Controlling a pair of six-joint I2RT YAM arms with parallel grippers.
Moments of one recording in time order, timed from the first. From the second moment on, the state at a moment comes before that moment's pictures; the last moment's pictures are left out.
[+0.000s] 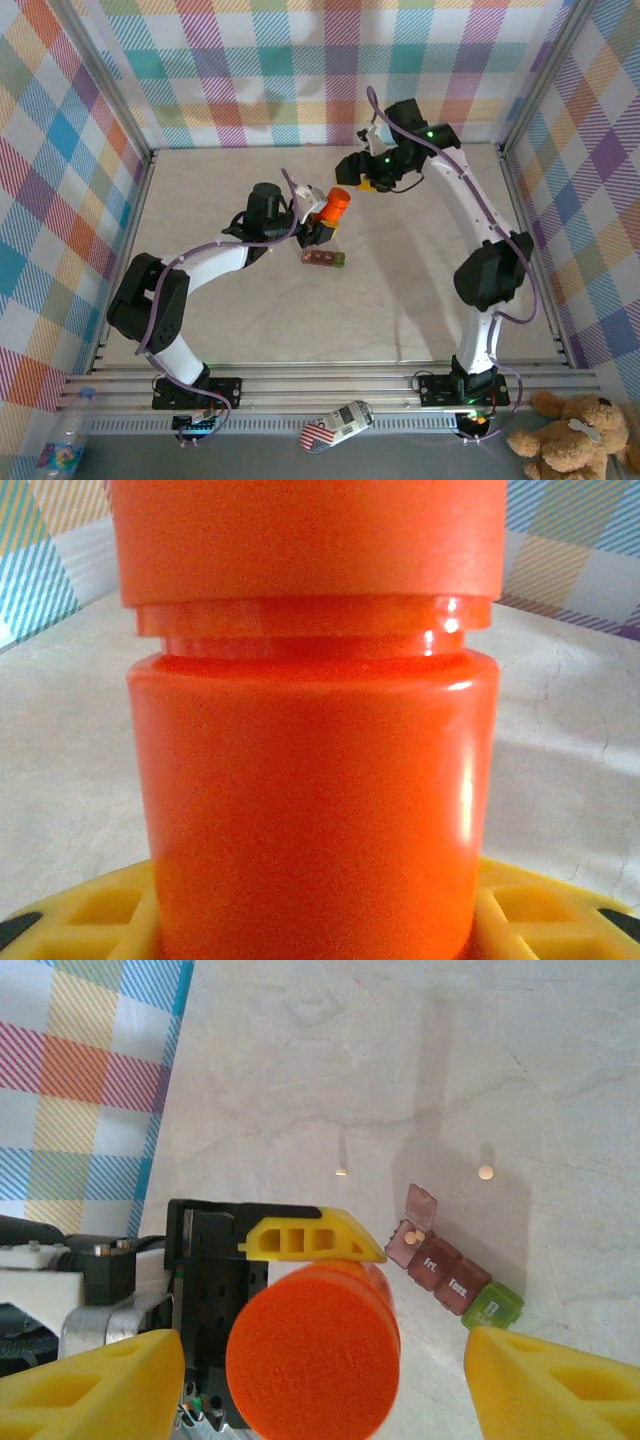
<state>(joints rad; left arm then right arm) -0.49 1.65 0.99 0.28 0.61 0.18 0.37 1.90 2.03 -1.12 -0.64 0.27</state>
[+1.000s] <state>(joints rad) -0.49 1.71 1.00 0.45 0.71 -0.05 0.34 1.73 1.60 -0.61 -0.84 0.29</state>
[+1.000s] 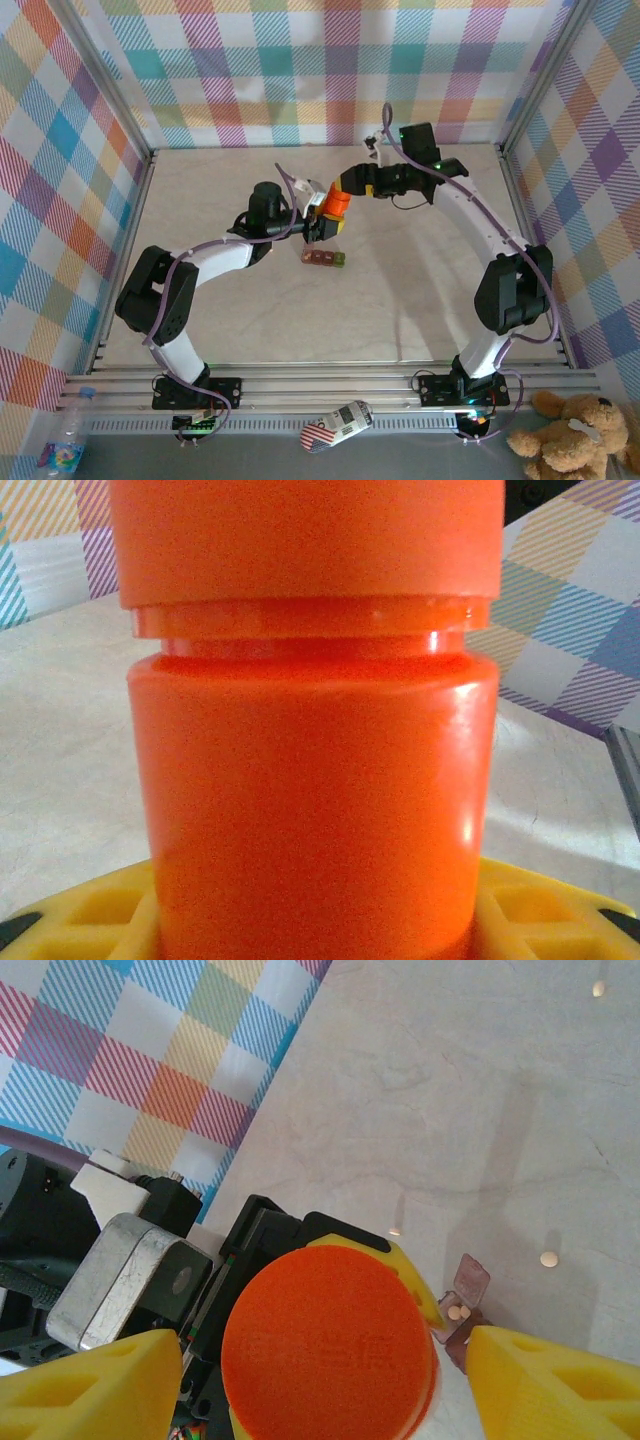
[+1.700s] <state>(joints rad) -0.49 1.71 1.00 0.45 0.71 -0.07 0.36 1.73 1.59 -0.62 -0.83 0.28</state>
